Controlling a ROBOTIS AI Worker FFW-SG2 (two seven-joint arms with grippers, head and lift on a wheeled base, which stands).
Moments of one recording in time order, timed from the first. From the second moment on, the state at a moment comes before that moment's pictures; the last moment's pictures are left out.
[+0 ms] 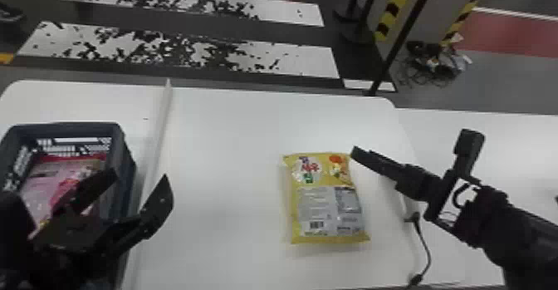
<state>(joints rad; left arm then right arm) 0.72 0.00 0.03 -2.35 0.17 0.39 -0.30 0.16 -0.22 -0.38 -1.78 -0.49 0.85 0.60</state>
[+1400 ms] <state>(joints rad) 0.67 0.03 -0.06 -2.32 0.16 0.39 -0.23 0.32 -0.13 -0.20 -1.83 -0.30 0.63 0.55</state>
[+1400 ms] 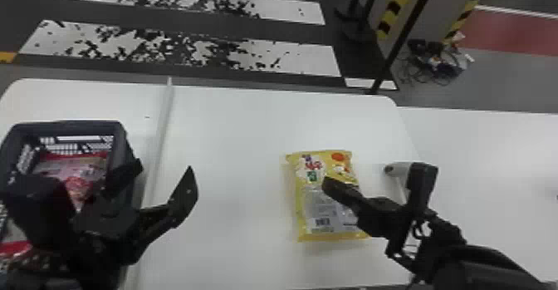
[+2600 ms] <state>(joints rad) 0.65 0.04 -0.07 -2.32 0.16 0.38 -0.09 0.41 -0.13 -0.29 -2.06 -0.25 0.68 0.51</state>
